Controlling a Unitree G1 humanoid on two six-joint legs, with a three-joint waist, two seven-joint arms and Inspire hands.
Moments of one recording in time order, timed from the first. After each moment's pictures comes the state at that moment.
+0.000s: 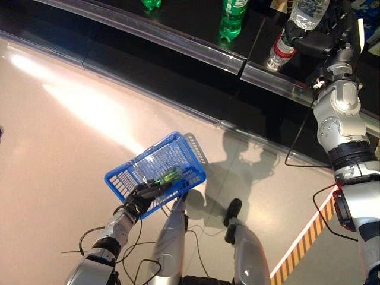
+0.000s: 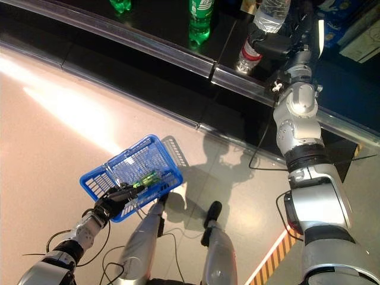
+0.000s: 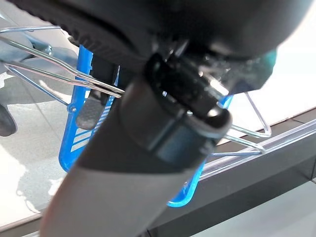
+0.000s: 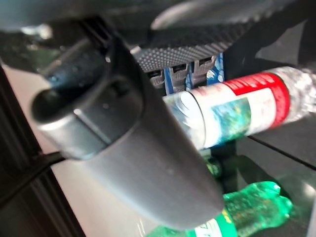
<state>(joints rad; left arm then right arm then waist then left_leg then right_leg) -0.38 0.36 -0.22 1.03 -0.96 -0.02 -0.24 -1.11 -0.67 0.28 0.82 0.75 -0.26 -0.16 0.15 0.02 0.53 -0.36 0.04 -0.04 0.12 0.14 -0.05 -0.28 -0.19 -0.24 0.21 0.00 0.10</state>
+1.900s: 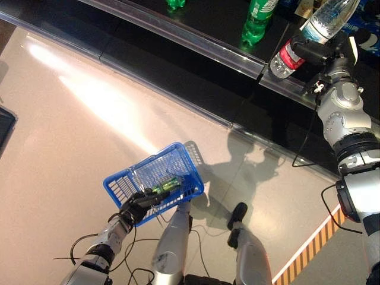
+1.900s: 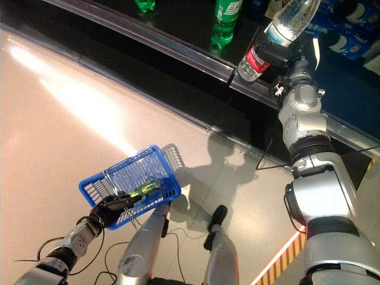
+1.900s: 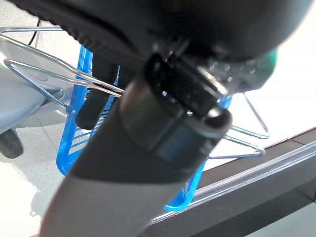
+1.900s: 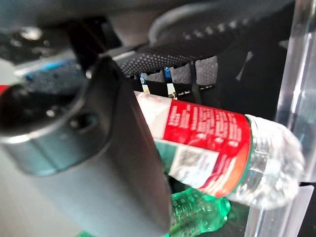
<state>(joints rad) -0.33 0.41 -0.26 1.04 -0.96 -0.01 -0.27 -1.21 -0.69 0.38 1.06 0.76 -0.13 -0.12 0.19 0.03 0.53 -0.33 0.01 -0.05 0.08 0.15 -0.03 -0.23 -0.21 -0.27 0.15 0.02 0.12</state>
